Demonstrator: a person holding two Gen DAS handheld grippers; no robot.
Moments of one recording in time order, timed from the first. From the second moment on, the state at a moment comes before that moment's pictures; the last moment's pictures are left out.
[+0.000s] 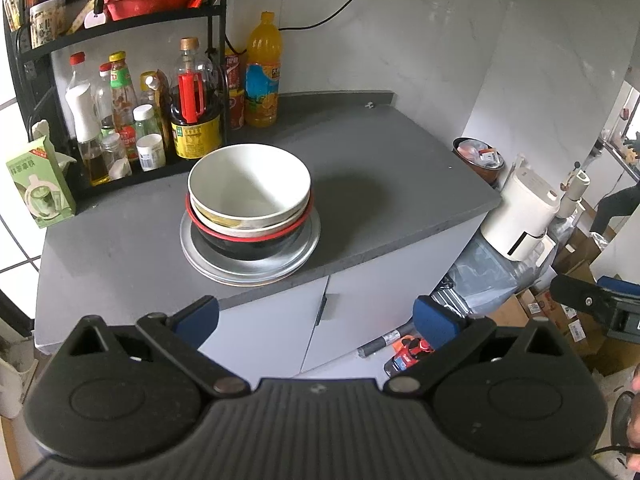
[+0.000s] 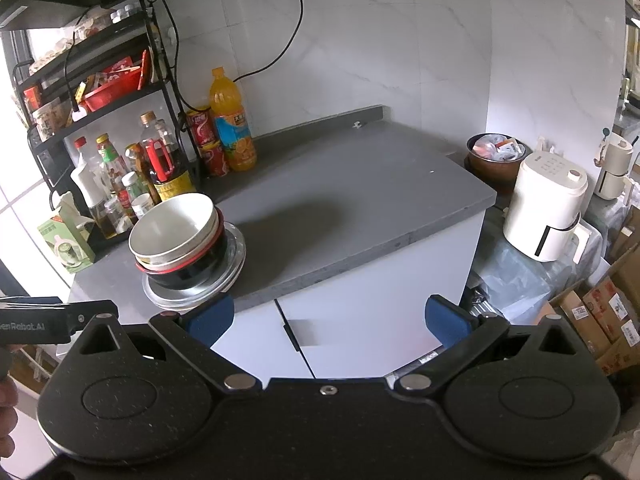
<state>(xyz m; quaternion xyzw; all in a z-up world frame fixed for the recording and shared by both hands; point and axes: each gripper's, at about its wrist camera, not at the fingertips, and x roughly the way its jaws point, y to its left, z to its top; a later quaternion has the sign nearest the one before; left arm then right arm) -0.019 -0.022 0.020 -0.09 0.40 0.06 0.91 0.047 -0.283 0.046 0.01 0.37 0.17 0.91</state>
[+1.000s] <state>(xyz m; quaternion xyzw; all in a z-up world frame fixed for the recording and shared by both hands) -0.005 -0.026 0.021 -0.10 0.40 0.07 0.91 0.055 -0.286 0.050 0.01 0.38 0.19 0.91</state>
